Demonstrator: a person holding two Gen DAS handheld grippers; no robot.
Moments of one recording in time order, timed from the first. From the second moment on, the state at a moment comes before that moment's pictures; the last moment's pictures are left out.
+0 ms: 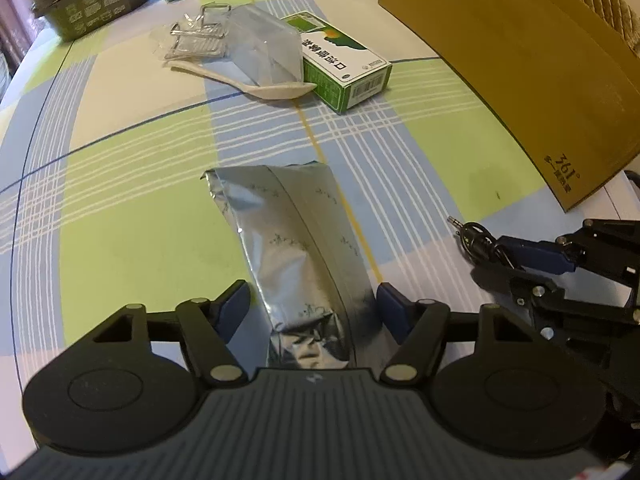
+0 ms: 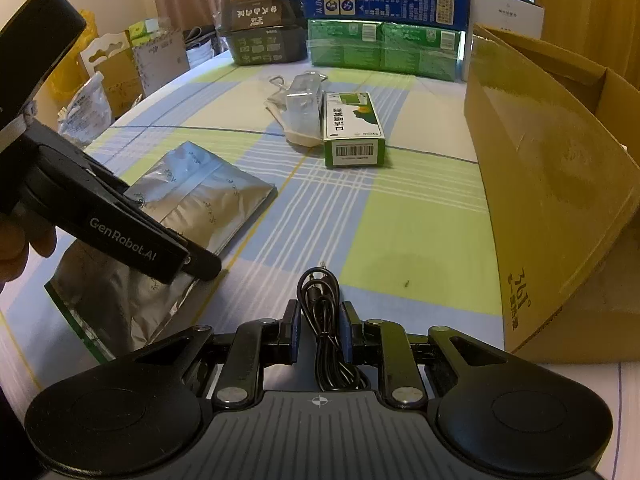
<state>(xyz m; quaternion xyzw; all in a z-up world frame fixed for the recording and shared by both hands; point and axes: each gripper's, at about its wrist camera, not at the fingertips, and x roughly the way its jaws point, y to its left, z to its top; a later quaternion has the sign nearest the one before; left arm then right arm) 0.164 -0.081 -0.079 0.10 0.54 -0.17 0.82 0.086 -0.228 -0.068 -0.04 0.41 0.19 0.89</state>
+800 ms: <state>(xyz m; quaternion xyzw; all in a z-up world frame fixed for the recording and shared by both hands) 0.152 -0.076 -0.073 0.11 0.52 -0.20 0.82 0.084 -0.220 -0.072 -0.09 0.40 0.20 0.89</state>
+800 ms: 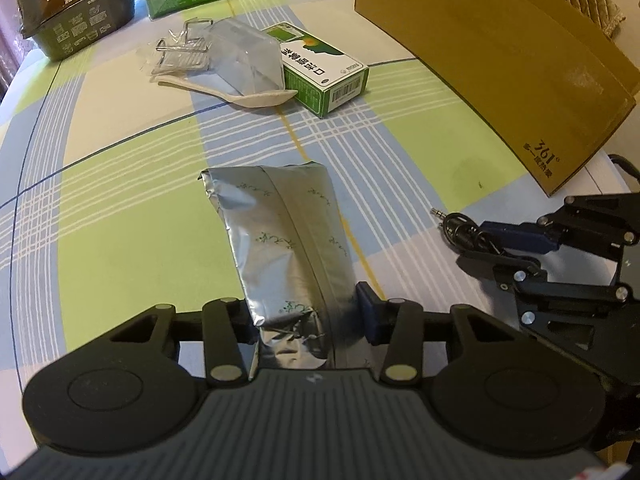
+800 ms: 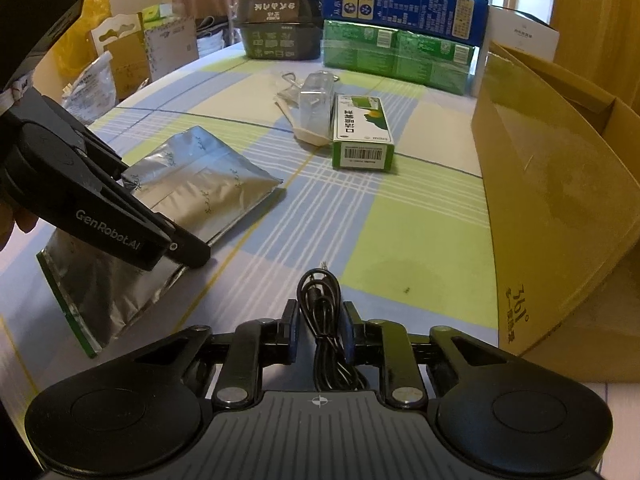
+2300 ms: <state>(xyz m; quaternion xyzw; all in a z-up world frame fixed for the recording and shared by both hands) 0.059 -0.098 0.020 0.02 0.49 -0.21 0.84 -0.002 -0.297 0.031 0.08 0.35 0.11 0.93</state>
